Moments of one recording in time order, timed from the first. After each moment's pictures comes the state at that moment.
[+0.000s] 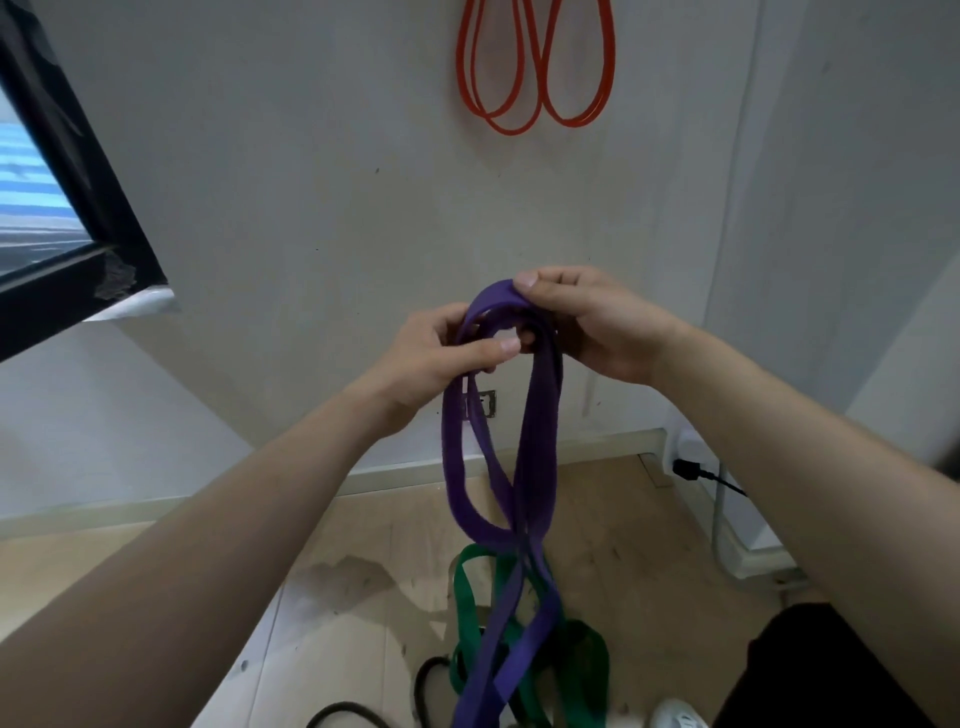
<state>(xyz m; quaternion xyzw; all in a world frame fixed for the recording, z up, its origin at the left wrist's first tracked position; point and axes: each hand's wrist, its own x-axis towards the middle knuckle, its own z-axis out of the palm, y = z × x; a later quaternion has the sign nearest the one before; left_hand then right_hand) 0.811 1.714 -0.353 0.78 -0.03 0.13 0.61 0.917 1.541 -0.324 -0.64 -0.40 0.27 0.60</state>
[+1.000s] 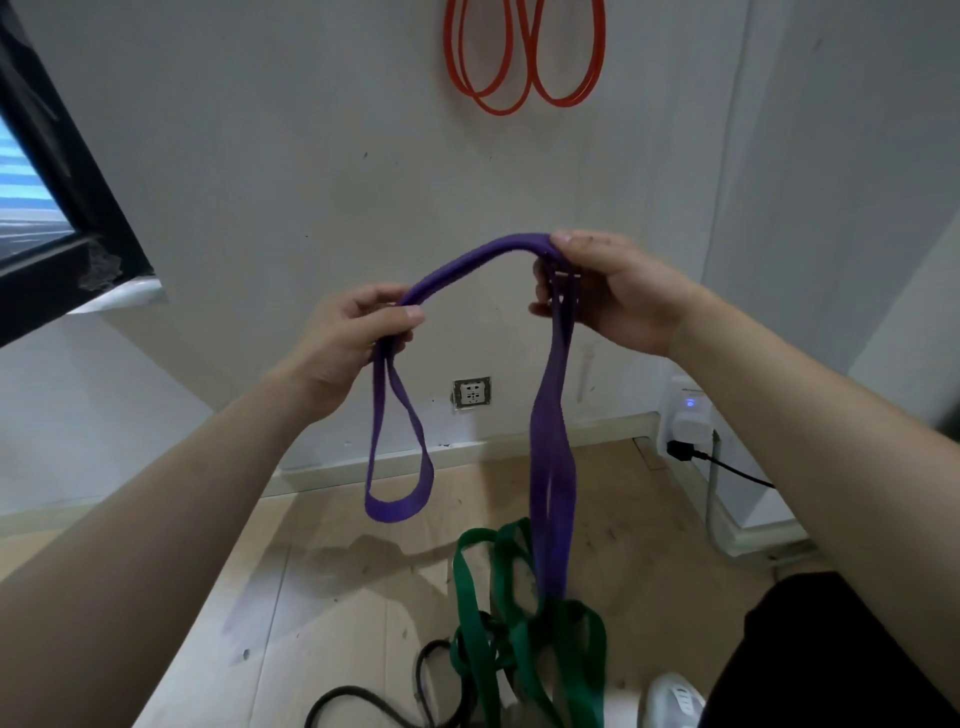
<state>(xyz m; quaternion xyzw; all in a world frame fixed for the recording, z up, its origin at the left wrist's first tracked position) 0.795 1.773 -0.359 0.75 0.03 0.14 0.65 0.938 1.528 -0.326 -0.58 -0.35 0.26 0.69</state>
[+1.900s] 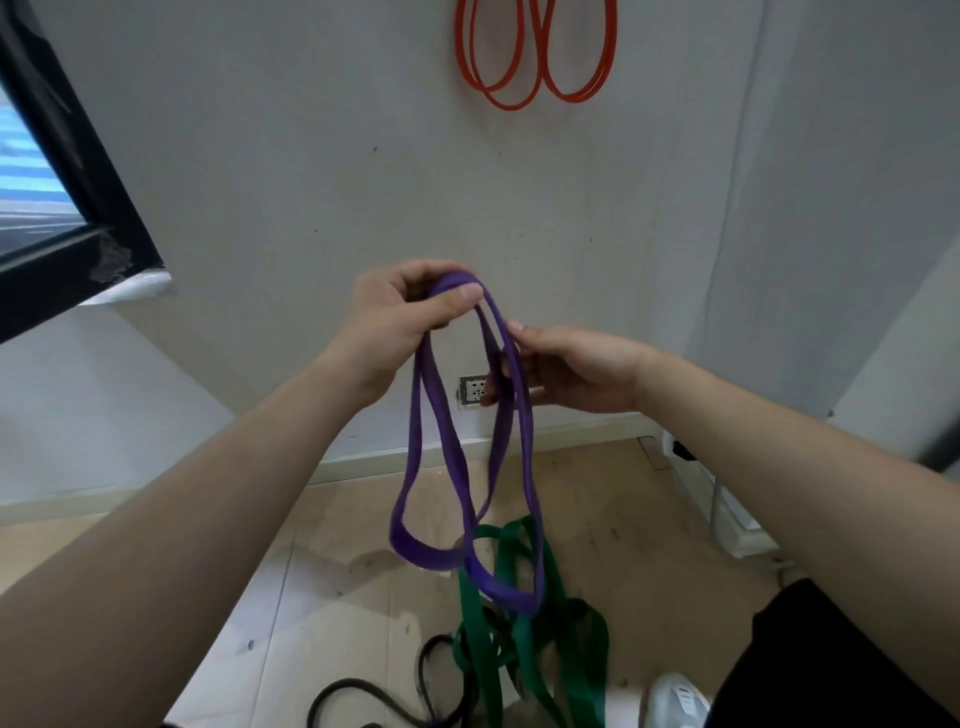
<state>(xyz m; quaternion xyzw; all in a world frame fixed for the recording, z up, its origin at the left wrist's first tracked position) 0.803 1.729 -0.347 0.77 0.00 0.25 0.59 0.917 1.548 -0.378 -0.64 -0.36 0.42 0.53</state>
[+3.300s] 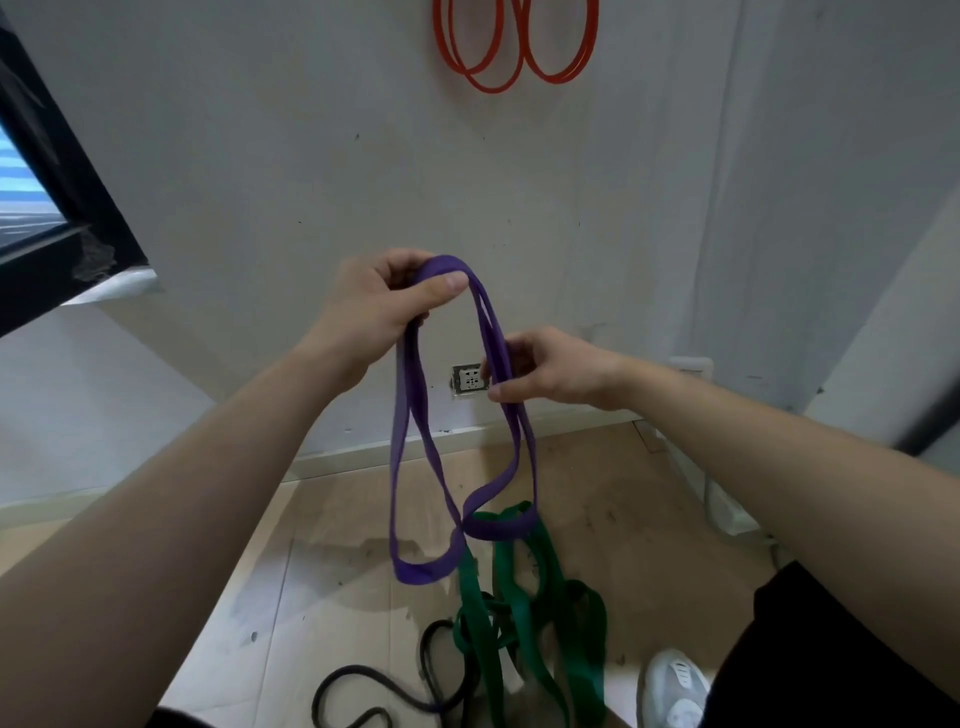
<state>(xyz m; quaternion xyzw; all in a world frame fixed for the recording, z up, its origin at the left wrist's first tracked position) 0.801 1.731 -0.341 0.81 0.01 0.24 0.54 0.915 1.545 -0.399 -0.77 -0.41 0.26 0.42</state>
